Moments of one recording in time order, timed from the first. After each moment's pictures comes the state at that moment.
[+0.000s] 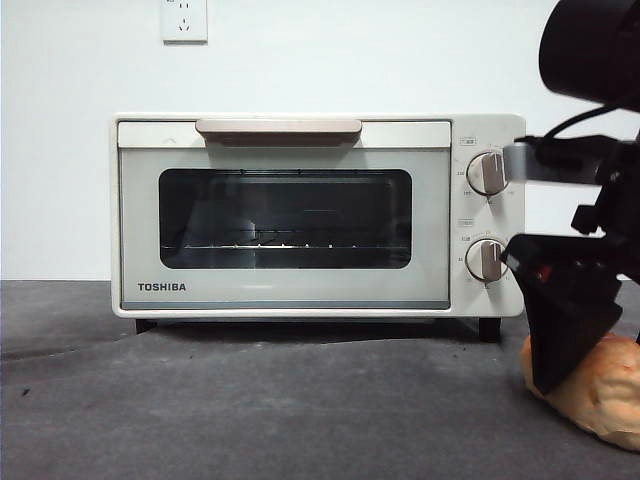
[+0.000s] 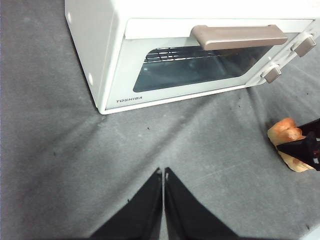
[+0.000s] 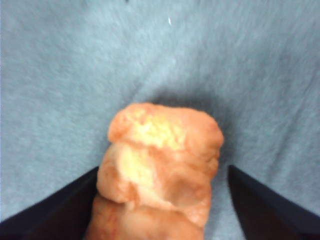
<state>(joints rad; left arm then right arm) -0.04 0.69 0.87 -0.85 0.49 -0.01 0.56 1.26 0.57 -0.38 0.07 0.33</state>
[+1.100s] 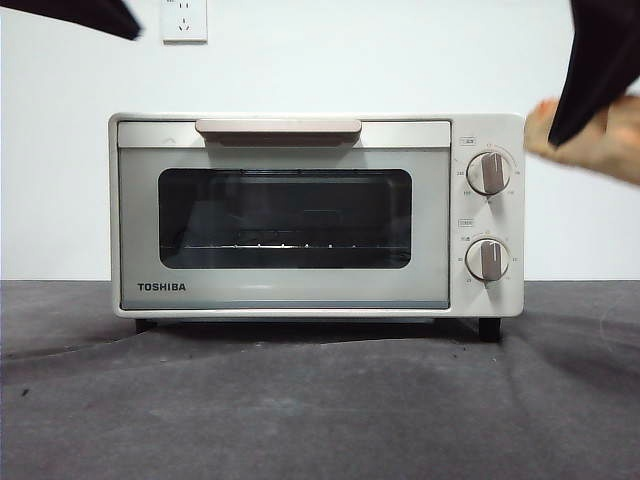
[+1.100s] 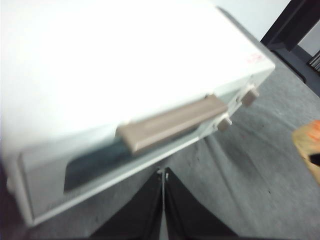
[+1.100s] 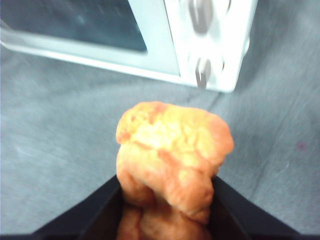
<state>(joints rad) -0.35 1.01 0.96 -0.42 0.40 -0.15 0.56 0.82 0.75 -0.64 0.02 0.34</state>
